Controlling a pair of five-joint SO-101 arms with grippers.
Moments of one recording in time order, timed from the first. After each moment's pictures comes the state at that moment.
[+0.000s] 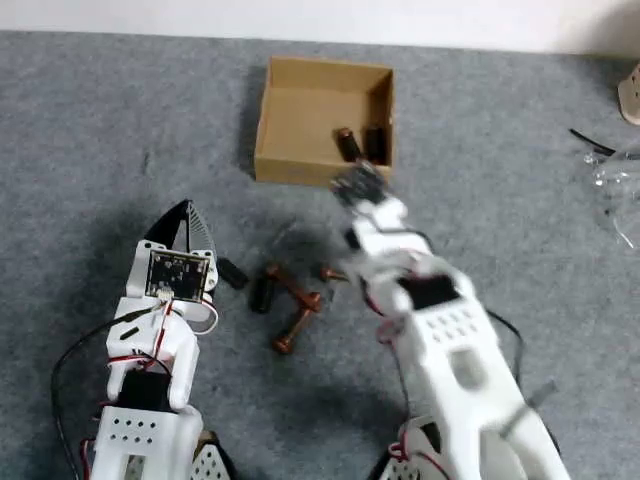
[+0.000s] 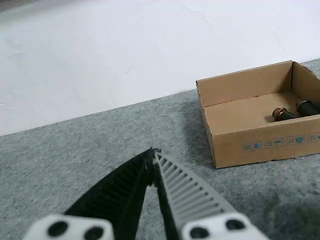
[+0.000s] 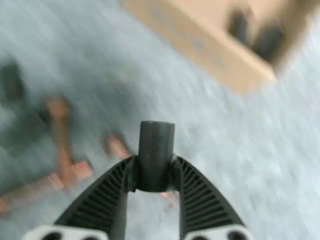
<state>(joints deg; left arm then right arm) -1.2 -88.8 96.4 9.5 -8.9 -18.6 -43.3 57.6 43.7 22.2</state>
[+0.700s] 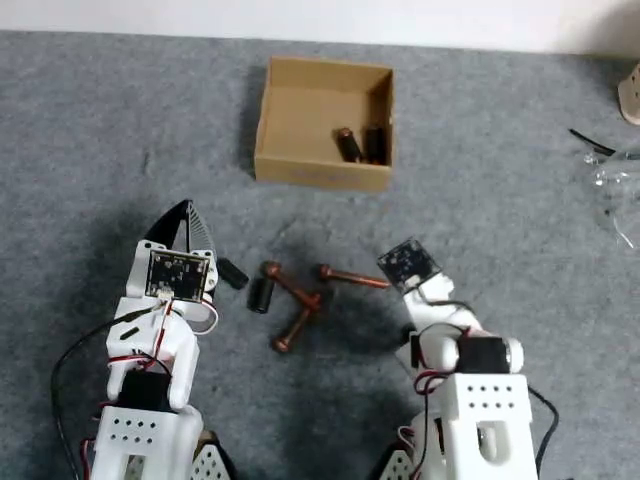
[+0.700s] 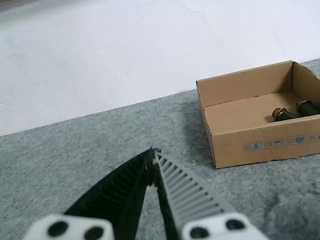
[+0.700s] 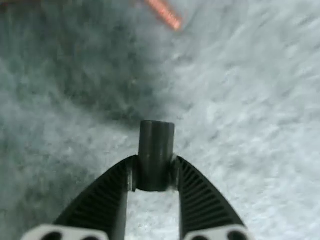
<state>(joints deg) -1.2 -88.8 96.4 9.5 -8.9 -6.0 -63.3 73.2 69.5 34.3</state>
